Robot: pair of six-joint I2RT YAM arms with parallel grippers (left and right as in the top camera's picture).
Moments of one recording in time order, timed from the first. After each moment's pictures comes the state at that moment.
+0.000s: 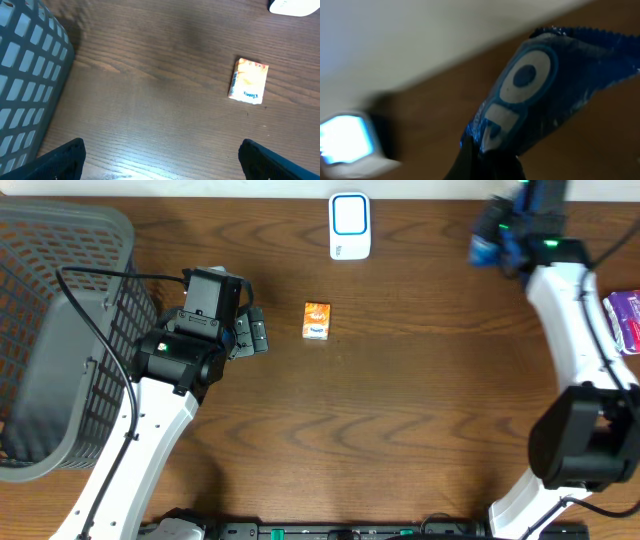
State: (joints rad) left arm -0.30 1.32 1.24 -0.92 -0.22 -0.40; right arm -0.07 1.89 1.67 -0.50 0.05 0.36
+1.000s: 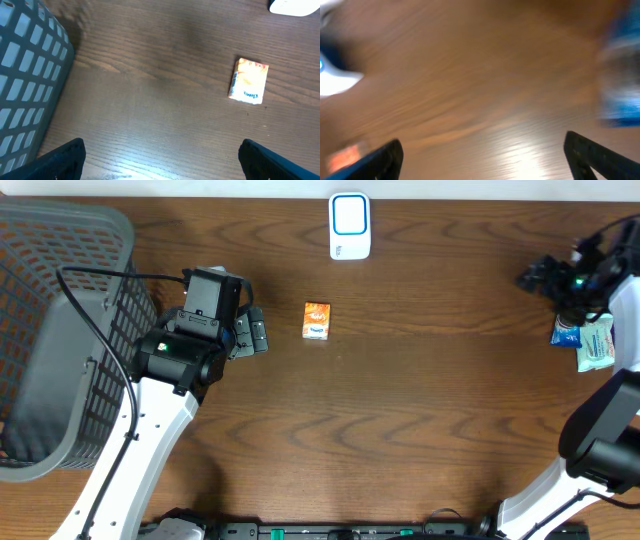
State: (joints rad) left arm -0.30 1.32 1.24 -0.92 -0.22 -0.40; right arm -0.37 1.95 1.67 -0.94 -0.47 0.17
